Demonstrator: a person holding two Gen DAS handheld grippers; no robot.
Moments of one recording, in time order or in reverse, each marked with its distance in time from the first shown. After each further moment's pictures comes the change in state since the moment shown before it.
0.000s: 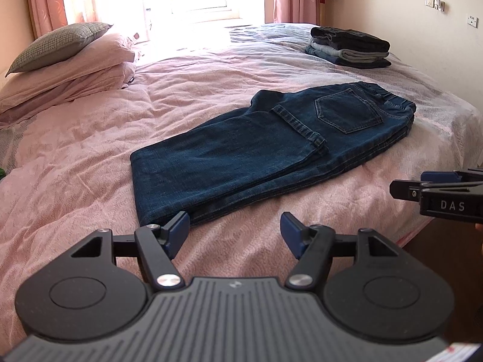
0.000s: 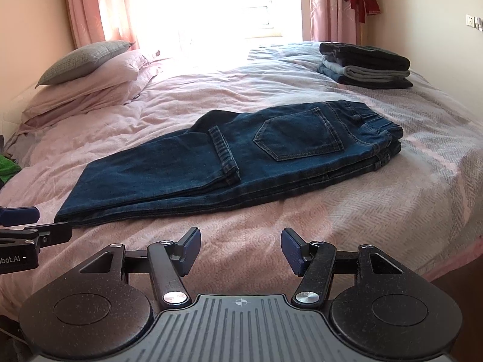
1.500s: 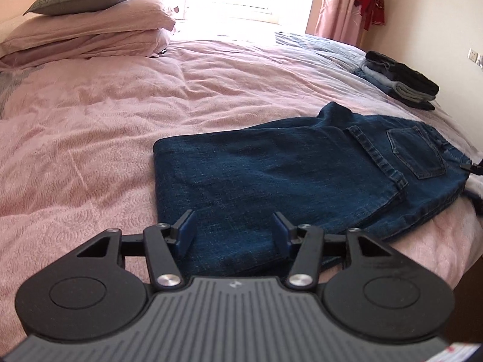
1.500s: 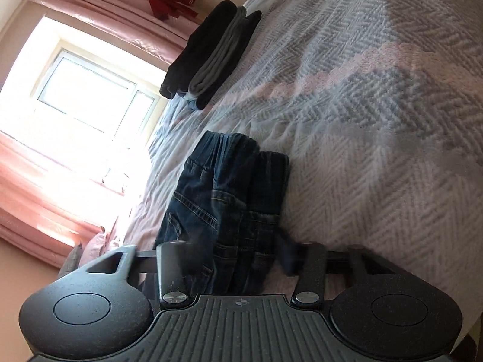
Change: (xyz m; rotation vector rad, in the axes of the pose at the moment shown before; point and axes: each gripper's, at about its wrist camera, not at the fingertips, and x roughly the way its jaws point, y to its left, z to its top) left arm 0.111 0.091 0.007 -0.219 -0.016 -0.018; right arm 0.130 -0.271 0.049 0.956 -0.185 0.158
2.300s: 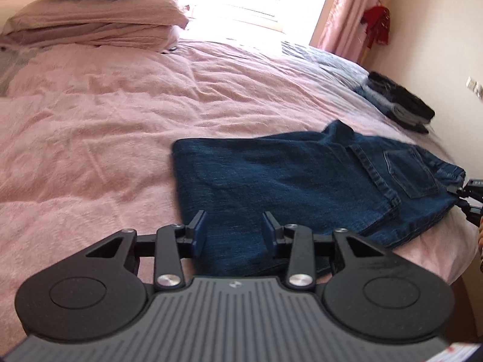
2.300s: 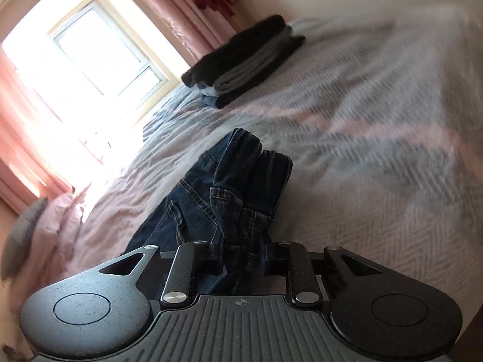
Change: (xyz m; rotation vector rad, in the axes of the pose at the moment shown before) left arm -0.016 0.040 0.003 -0.137 -0.011 -0.055; right arm 0.007 0.069 -0.025 -0.388 -0.052 -0.164
